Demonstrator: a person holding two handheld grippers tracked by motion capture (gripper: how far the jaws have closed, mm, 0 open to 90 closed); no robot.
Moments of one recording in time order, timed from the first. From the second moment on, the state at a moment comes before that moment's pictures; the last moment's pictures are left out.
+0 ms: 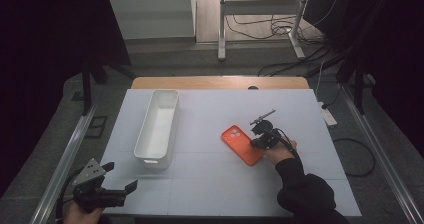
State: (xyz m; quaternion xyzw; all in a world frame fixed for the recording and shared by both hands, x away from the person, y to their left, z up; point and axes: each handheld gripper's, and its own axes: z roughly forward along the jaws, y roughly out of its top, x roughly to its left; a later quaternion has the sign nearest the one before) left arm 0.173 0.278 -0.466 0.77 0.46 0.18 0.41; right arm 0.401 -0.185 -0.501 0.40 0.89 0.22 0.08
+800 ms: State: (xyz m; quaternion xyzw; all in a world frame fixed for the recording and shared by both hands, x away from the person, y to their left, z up) left arm 0.174 0.277 -0.466 0.77 0.46 0.18 0.41; right arm 0.390 -0.193 -0.475 0.39 0.87 0.27 0.10
